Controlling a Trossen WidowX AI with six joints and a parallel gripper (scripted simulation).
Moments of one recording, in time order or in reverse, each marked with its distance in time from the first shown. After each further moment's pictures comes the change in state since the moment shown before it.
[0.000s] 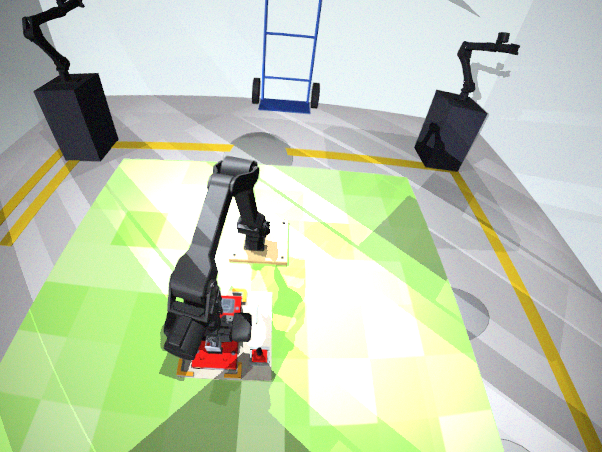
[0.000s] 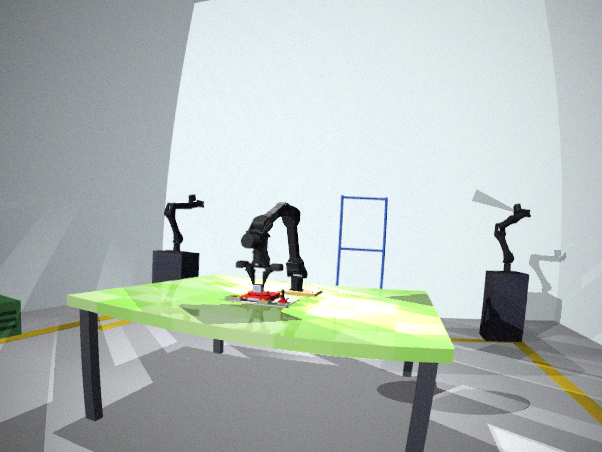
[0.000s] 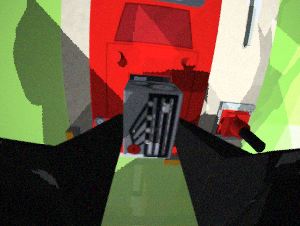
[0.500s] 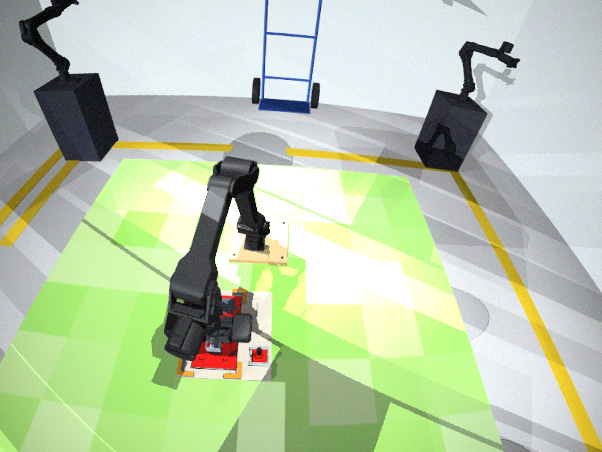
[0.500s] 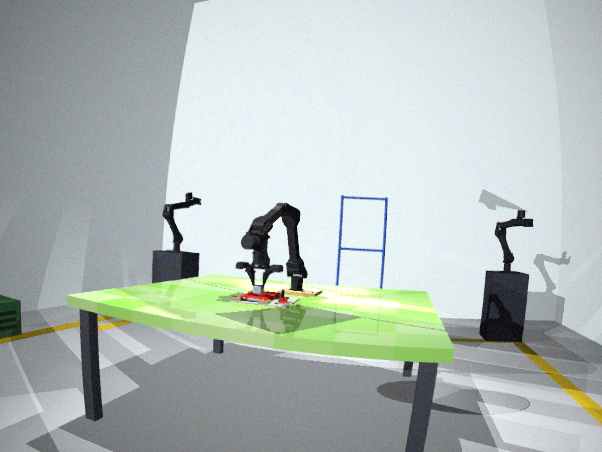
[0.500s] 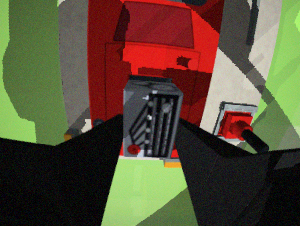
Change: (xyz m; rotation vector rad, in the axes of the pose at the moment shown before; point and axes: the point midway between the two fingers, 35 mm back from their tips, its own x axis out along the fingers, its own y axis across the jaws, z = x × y) arm 0.004 0.000 0.000 0.003 0.000 0.000
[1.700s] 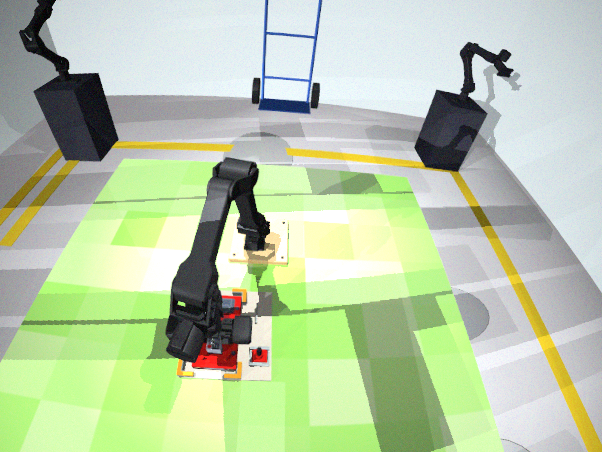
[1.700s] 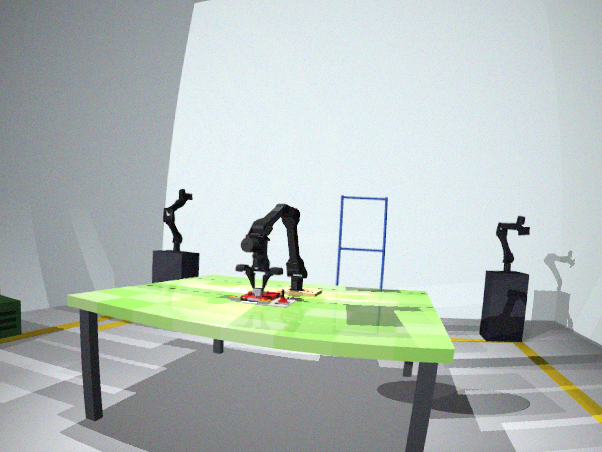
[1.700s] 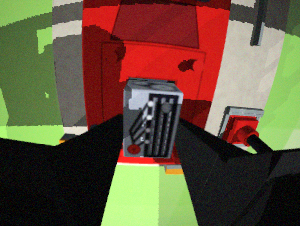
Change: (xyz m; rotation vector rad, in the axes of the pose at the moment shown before) arm 0.011 0.000 0.000 -0.001 0.000 0.000
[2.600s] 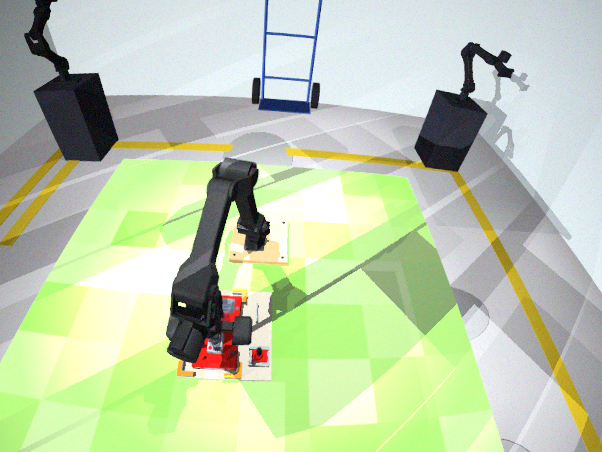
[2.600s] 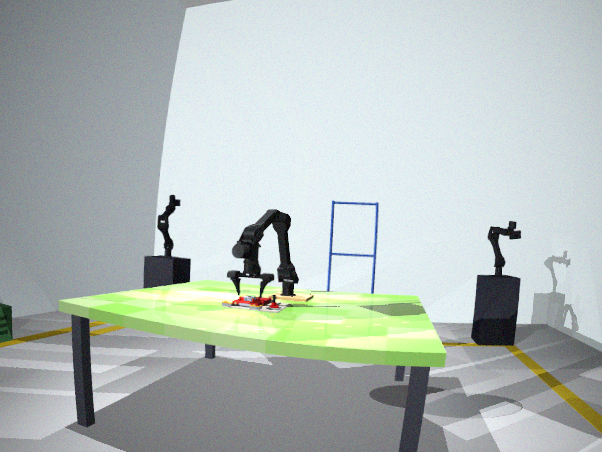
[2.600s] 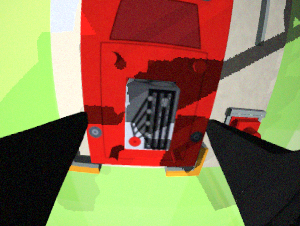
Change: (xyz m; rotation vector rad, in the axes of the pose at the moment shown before) arm 0.003 0.000 0.000 0.000 -0.001 0.000
